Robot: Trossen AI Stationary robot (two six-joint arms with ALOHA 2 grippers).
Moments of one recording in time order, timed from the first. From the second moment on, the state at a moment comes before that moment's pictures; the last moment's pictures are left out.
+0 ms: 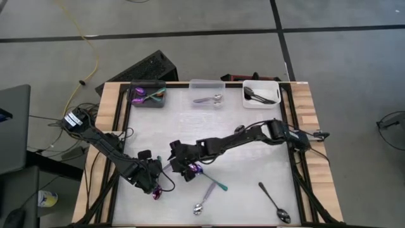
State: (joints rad) left arm -0.68 1.55 0.74 -0.74 -0.26 -0.93; right arm 0.17 2.29 1.79 -0.15 -0.03 -0.39
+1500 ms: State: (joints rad) left arm -0.64 1.55 0.74 -0.76 -0.36 -0.88; right arm 0.13 2.33 1.79 -0.29 -0.01 -0.36
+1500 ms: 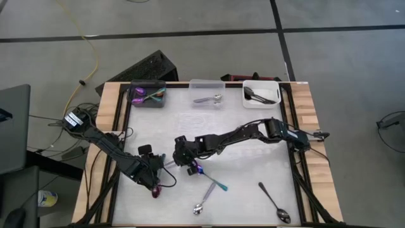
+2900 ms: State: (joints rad) left arm -0.74 1.55 0.82 -0.94 -0.48 -1.11; right arm -0.43 2.00 1.79 -0.92 0.33 -0.49
